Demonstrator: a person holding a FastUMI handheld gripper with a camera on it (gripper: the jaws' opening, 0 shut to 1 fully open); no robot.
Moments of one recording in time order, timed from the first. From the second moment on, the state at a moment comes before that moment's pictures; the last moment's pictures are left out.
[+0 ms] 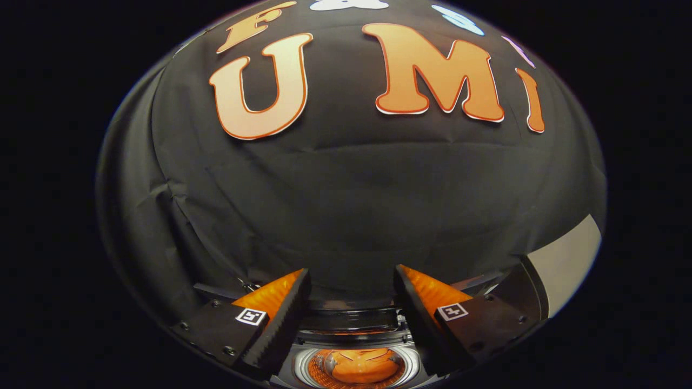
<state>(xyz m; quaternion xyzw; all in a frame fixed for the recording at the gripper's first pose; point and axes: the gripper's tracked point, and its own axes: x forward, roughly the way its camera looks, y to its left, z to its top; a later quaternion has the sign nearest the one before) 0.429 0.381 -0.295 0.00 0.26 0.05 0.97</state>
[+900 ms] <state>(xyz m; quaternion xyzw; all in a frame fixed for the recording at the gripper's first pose) 0.326 0.373 -0.297 -0.03 0.20 0.05 0.98</state>
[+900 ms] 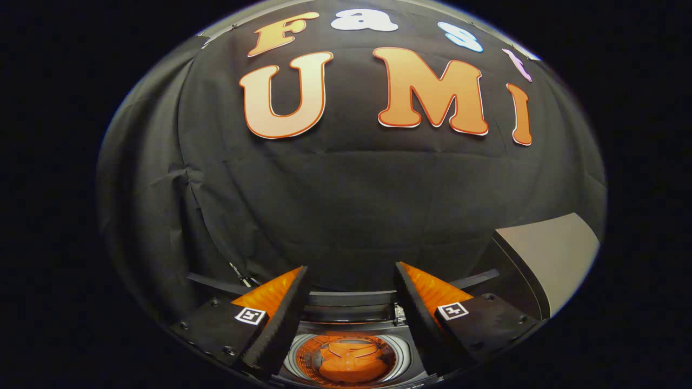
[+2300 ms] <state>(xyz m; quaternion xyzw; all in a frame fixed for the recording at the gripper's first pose) 0.260 0.342 -0.403 -0.01 0.21 0.03 0.98</state>
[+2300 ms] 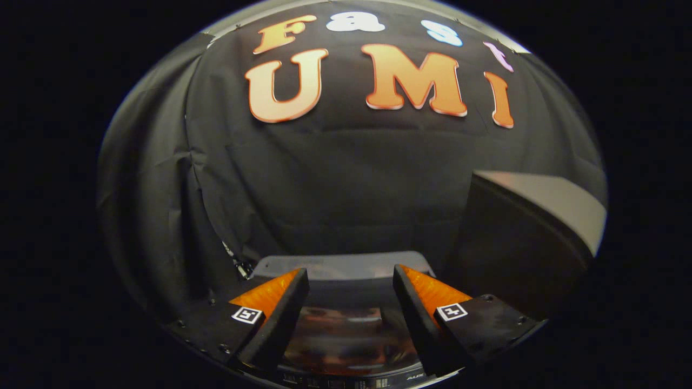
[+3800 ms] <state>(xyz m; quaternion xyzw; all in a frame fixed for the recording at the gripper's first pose) 0.058 0.162 -0.074 0.00 0.05 0.07 1.00</state>
